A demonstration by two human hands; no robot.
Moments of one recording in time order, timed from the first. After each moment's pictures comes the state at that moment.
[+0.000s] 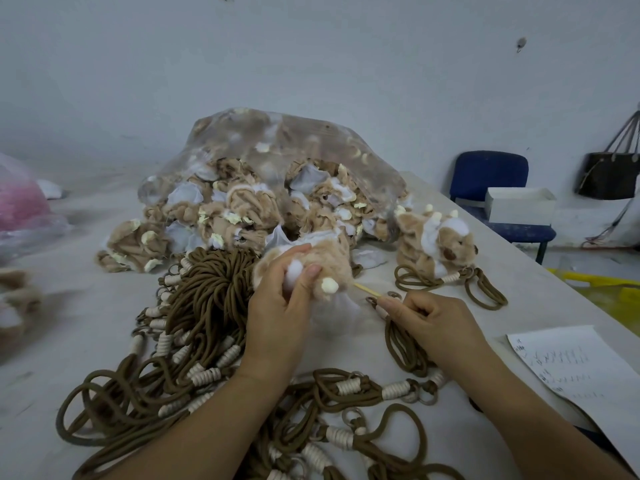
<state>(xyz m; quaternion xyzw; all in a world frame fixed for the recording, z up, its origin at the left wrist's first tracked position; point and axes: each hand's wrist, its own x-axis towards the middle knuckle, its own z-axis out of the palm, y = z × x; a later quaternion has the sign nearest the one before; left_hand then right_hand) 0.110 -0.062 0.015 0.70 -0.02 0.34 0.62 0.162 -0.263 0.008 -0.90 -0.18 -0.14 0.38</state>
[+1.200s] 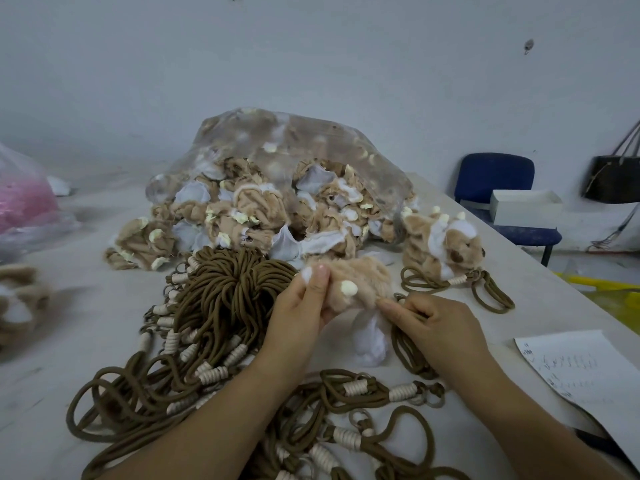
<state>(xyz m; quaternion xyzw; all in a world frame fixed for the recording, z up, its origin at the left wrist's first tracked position) 0.115 -0.069 0.010 0.56 -0.03 0.16 0.81 0.156 -0.253 0.009 -0.90 -0.20 -0.19 0.33</state>
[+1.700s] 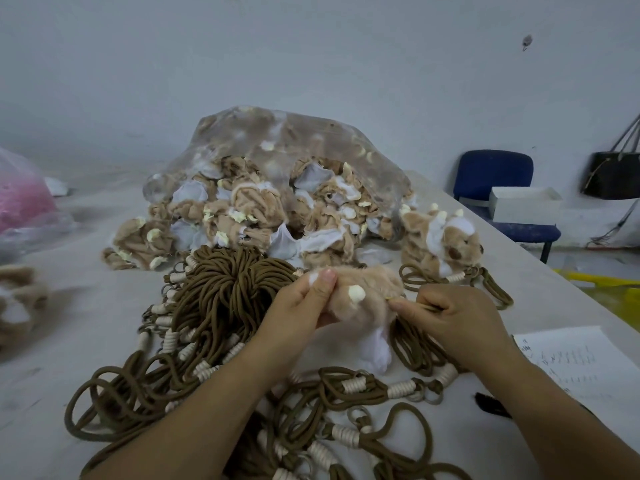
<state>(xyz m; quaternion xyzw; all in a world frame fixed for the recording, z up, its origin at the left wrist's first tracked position) 0.111 -0.059 0.015 0.63 -0.09 0.10 0.76 0.166 -0.275 0.021 -0.89 -0.29 -0.26 0.24</state>
